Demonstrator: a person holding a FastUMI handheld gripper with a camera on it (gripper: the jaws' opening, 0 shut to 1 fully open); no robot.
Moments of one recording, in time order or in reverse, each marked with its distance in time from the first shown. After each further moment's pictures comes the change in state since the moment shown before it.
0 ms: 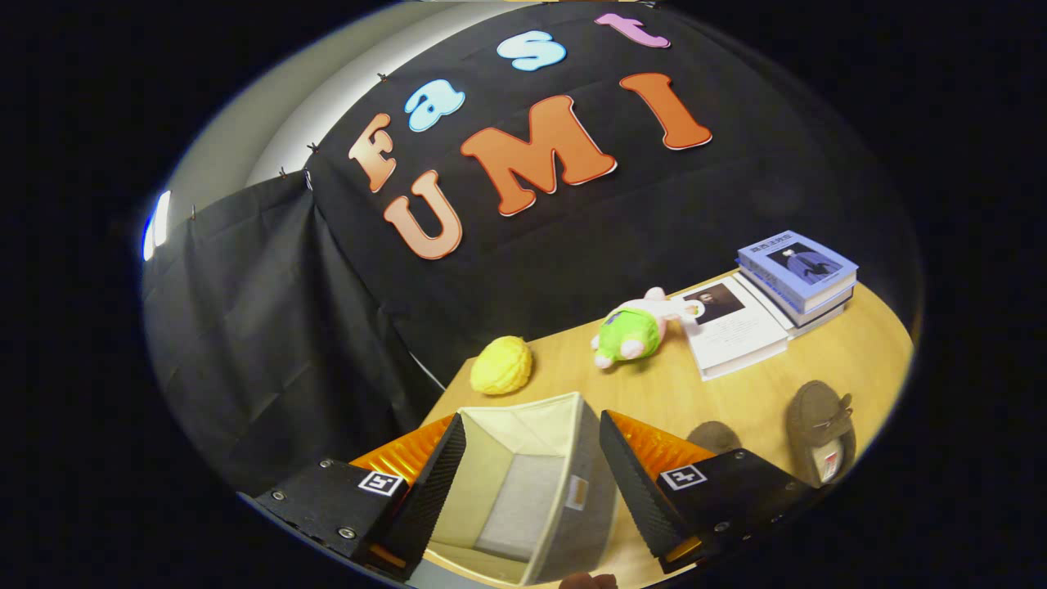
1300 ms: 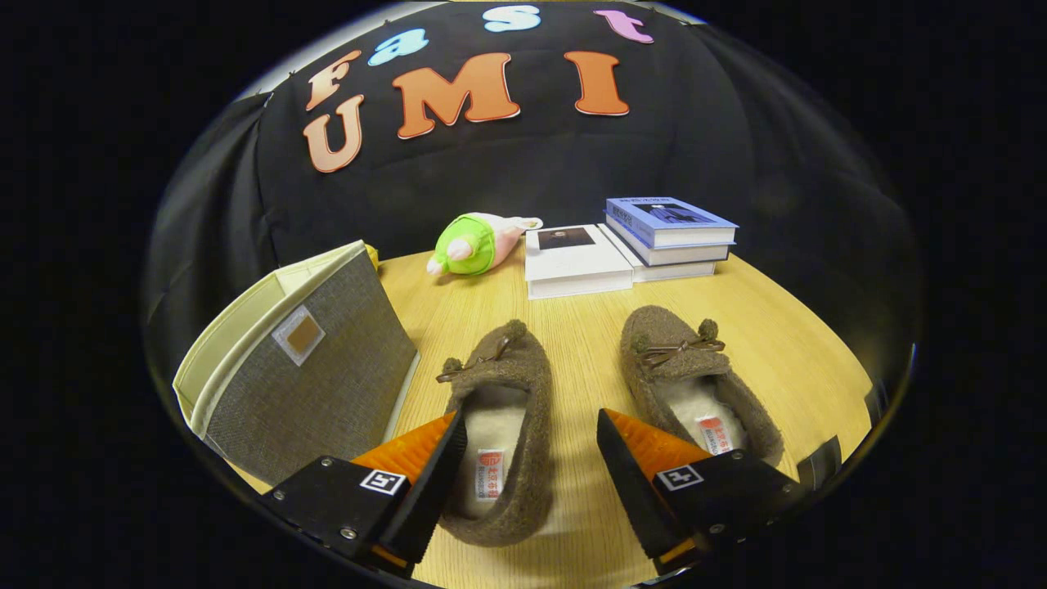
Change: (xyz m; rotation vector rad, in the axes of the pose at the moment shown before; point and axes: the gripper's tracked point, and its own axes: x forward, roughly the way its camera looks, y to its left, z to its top) arm -0.018 -0.173 -0.131 -0.177 0.137 -0.372
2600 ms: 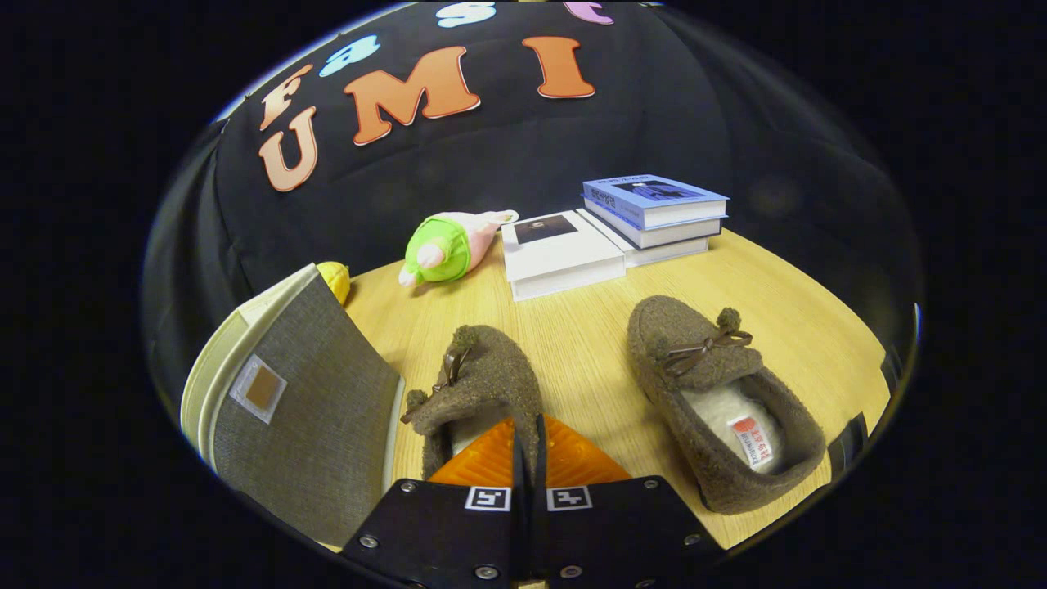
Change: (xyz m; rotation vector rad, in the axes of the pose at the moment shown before) arm 0.025 0.012 0.020 0.141 0.026 -0.034
